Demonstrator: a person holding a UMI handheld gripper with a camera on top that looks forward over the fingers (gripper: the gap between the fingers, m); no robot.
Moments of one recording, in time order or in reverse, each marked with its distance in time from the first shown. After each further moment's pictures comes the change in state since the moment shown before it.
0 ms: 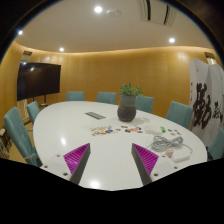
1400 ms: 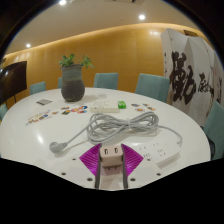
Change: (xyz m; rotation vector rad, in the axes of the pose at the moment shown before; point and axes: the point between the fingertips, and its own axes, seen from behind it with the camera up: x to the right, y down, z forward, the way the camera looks) arm 0.313 0.143 0.183 -0.164 0.266 0.149
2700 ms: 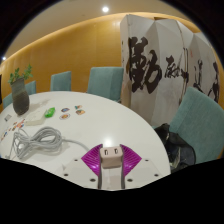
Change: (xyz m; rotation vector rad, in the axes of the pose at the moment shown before) arm 0.323 -0.017 0.032 -0.070 0.301 0.154
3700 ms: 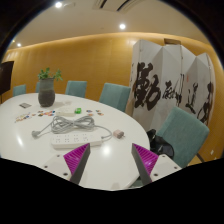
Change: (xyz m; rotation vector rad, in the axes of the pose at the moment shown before) arm -0.049 0.042 -0.265 0.154 -0.015 -0.149
